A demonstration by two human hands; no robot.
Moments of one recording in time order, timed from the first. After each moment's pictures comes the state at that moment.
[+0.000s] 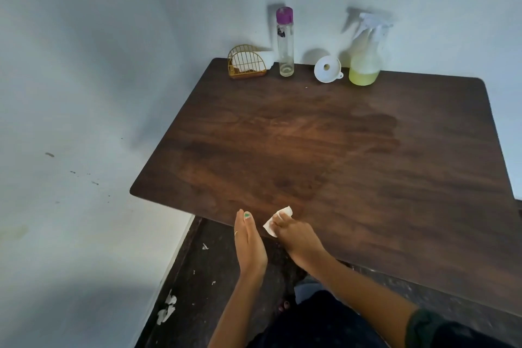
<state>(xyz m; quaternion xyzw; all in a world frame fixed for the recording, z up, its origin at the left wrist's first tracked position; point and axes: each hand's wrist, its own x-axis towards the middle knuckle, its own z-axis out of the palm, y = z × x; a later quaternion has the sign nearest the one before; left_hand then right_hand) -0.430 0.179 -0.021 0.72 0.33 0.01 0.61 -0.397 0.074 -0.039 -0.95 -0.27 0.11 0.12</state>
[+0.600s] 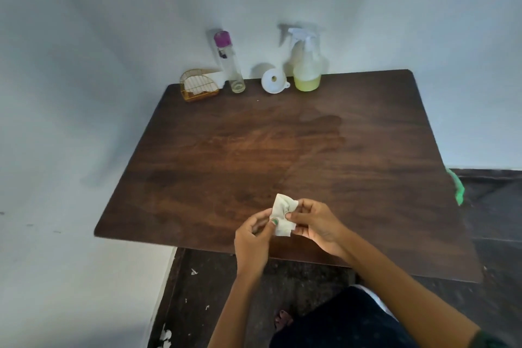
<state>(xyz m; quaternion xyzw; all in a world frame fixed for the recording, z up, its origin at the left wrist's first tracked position) -0.416 0.102 0.029 0.76 0.15 -0.06 0.63 -0.387 -0.045 0.013 -0.50 0.21 0.25 0.81</state>
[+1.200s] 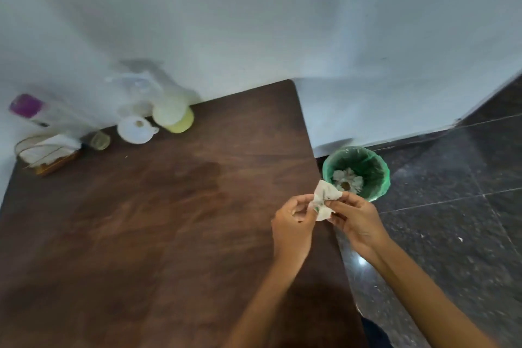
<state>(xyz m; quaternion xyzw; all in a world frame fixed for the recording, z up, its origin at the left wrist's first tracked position) -0.294 -0.266 -0.009 0.78 0.04 -0.22 0.58 -0.326 -0.387 -0.019 -0.38 0.40 0.00 0.84</state>
